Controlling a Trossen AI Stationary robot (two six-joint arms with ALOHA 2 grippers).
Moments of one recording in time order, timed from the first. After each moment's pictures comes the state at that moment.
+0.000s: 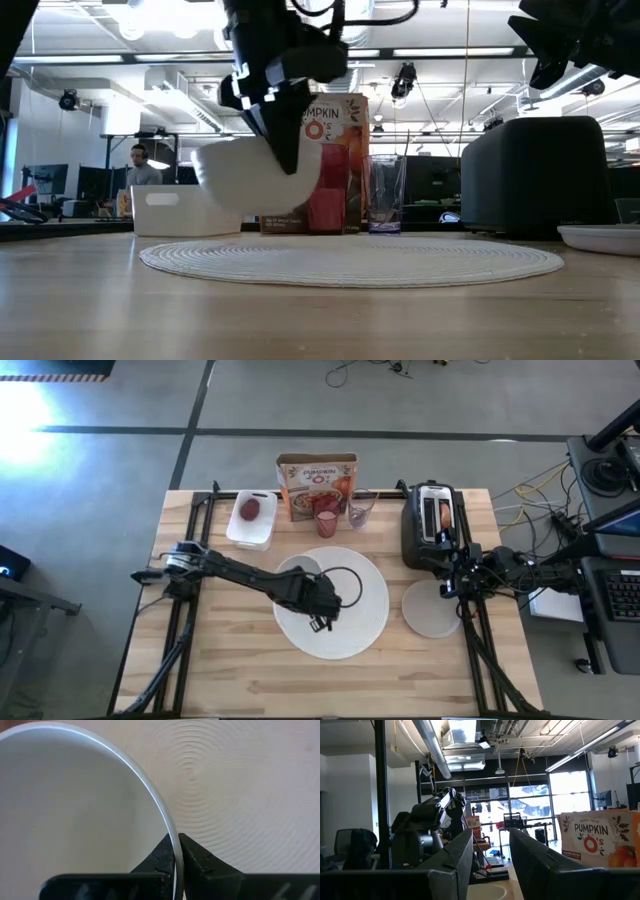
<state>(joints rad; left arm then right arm) -0.23 2.01 1.62 -1.01 -0.32 -0.73 0.00 0.06 0.01 0.47 0.08 0.03</state>
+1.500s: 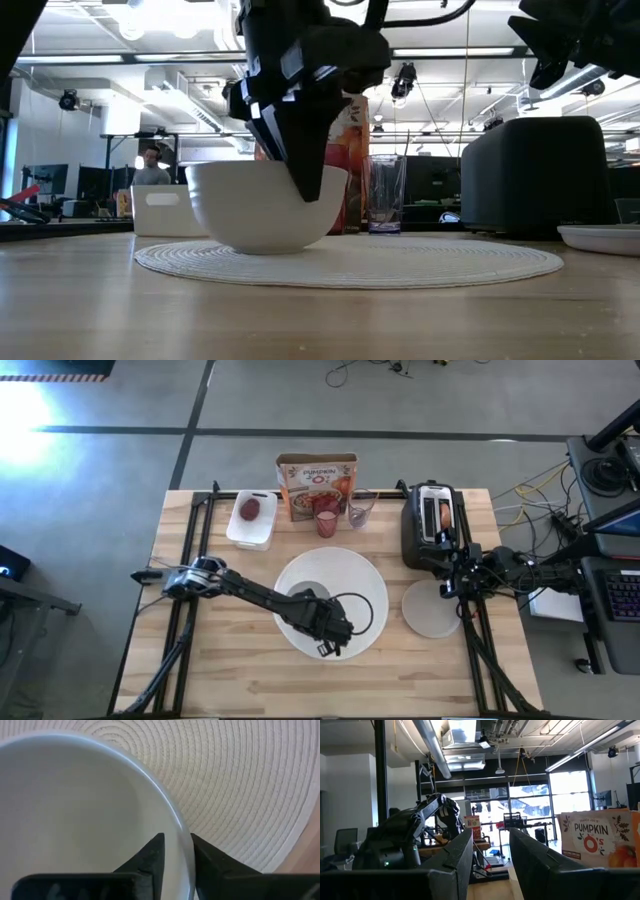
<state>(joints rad) -0.32 2.18 1.80 -1.06 -0.22 -0.78 0.00 0.06 0.01 0.47 0.08 0.03</state>
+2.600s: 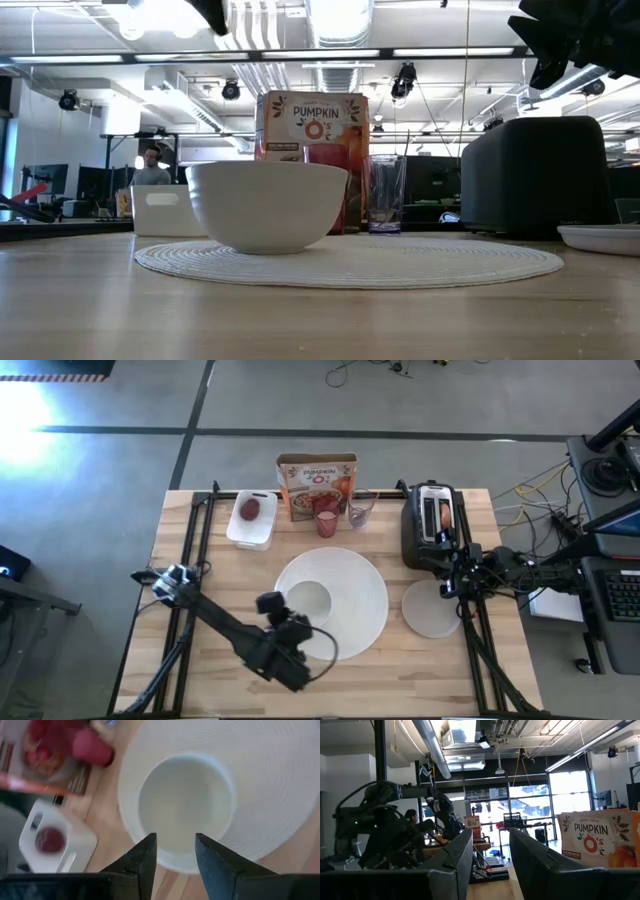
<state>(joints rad) -0.59 2.01 1.92 -1.57 -0.69 -0.95 0.00 0.06 0.01 0.46 0.08 0.03</state>
